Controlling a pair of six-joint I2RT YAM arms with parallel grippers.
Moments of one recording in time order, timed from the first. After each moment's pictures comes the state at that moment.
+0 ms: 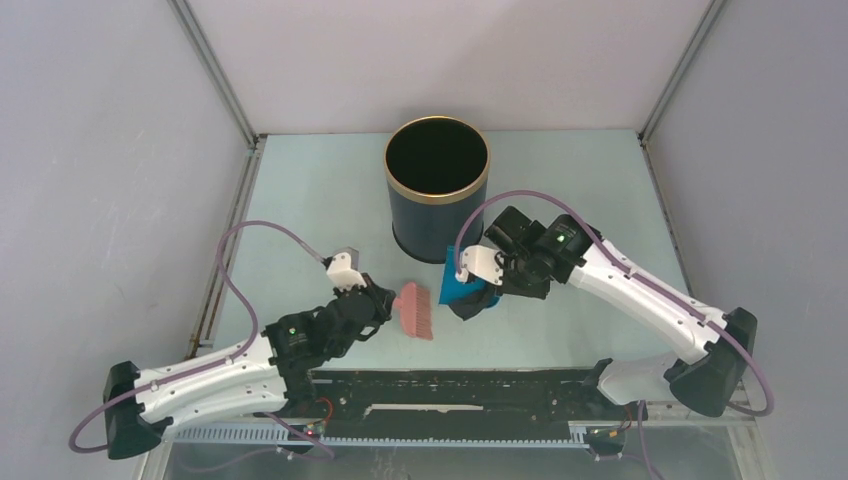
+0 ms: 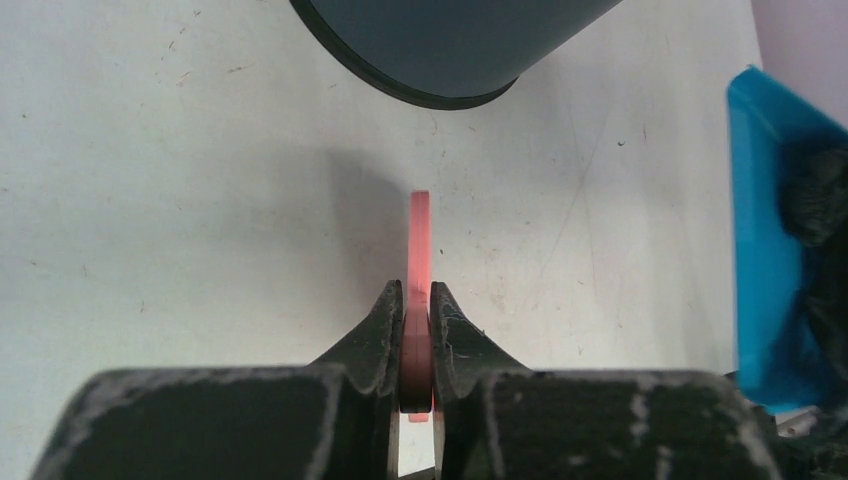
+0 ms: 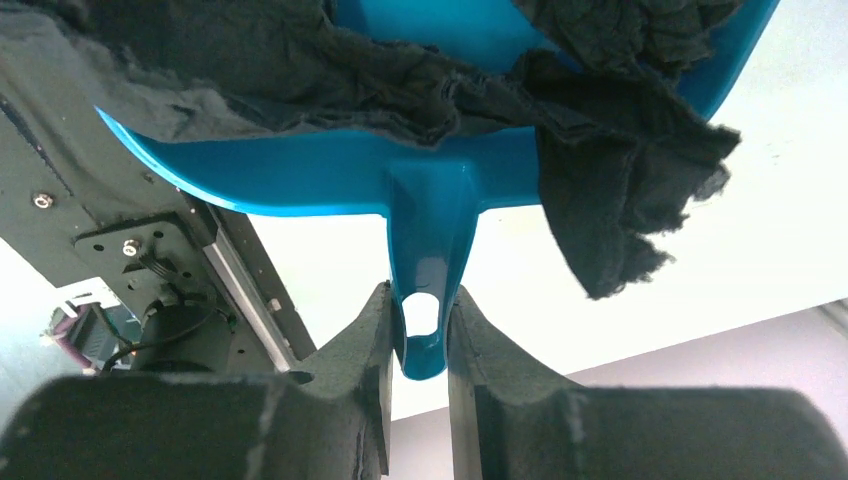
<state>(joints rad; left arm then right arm) -1.11 0.70 0.49 -0.36 -0.65 -0.98 0.85 1.32 1.29 -1.27 0.09 -0.62</state>
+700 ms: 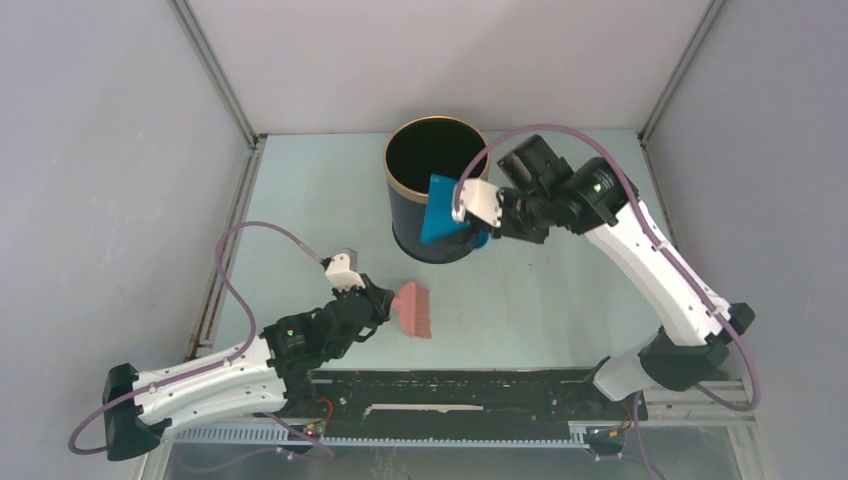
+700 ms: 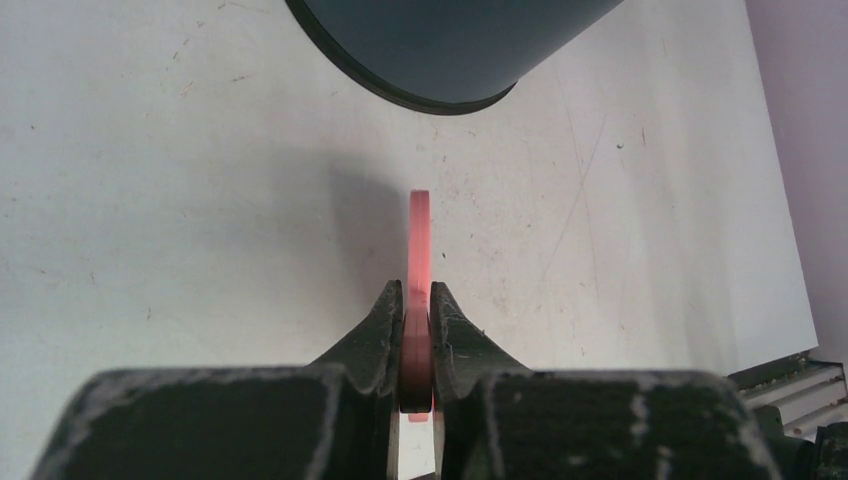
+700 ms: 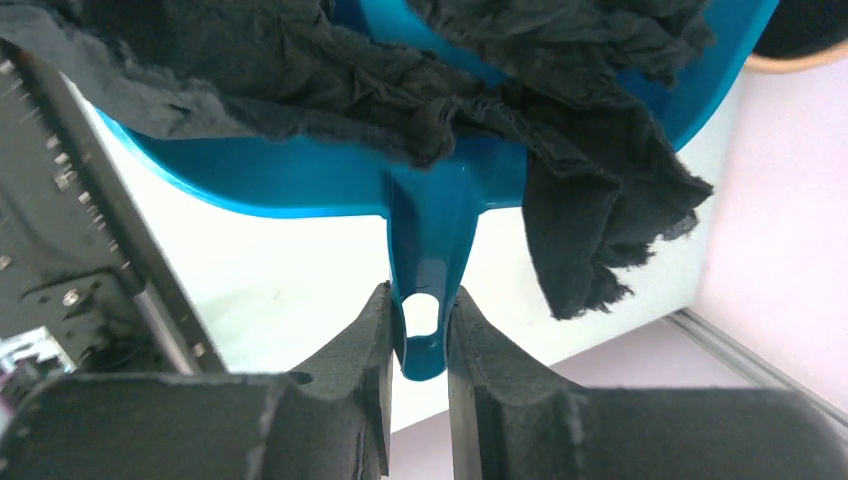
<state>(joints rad) -1.11 0.69 0.49 -0.36 -0.67 -0.95 0.76 1.44 1.83 -1.44 0.02 -0.75</state>
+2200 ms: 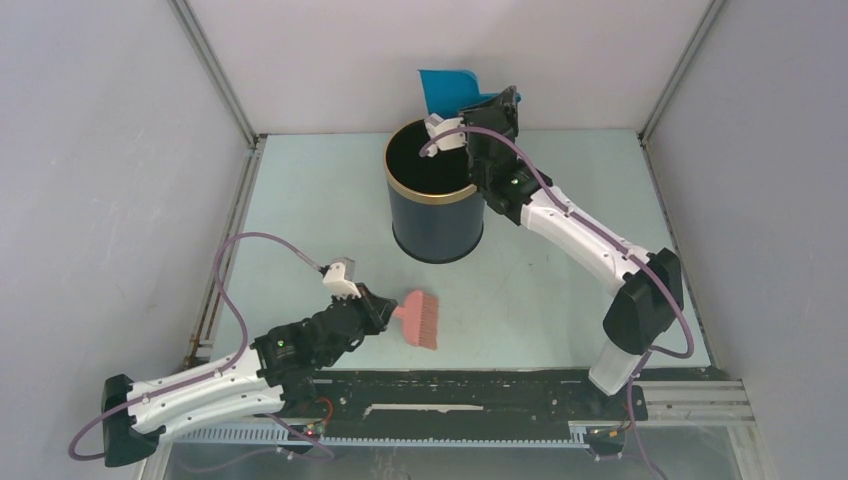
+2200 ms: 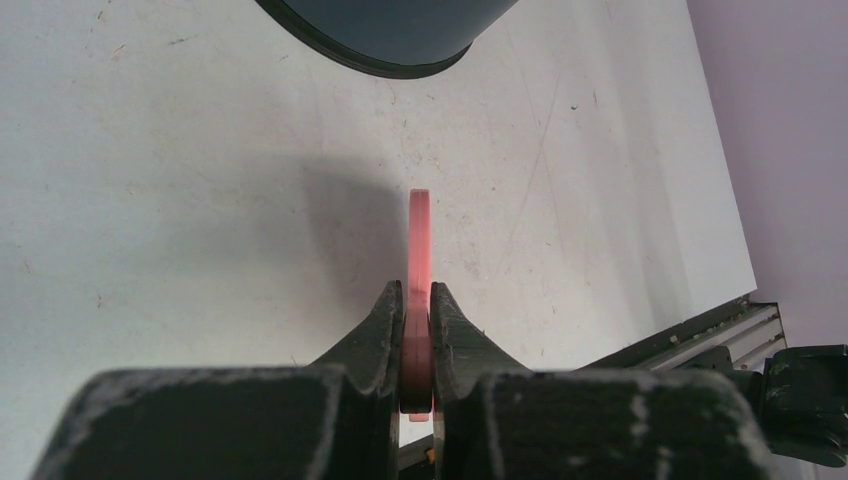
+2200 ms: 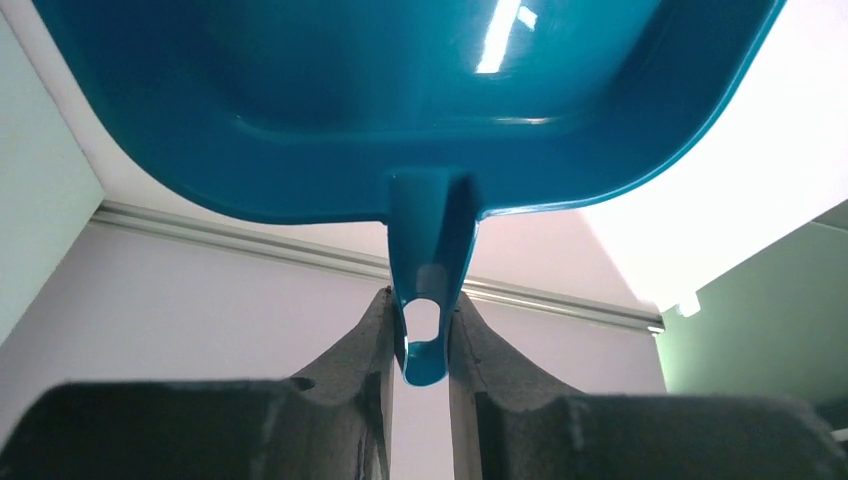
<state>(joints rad) -1.12 0.56 0.39 -0.30 -0.57 -0.94 0.68 1.71 1.60 0.08 0.79 -1.80</state>
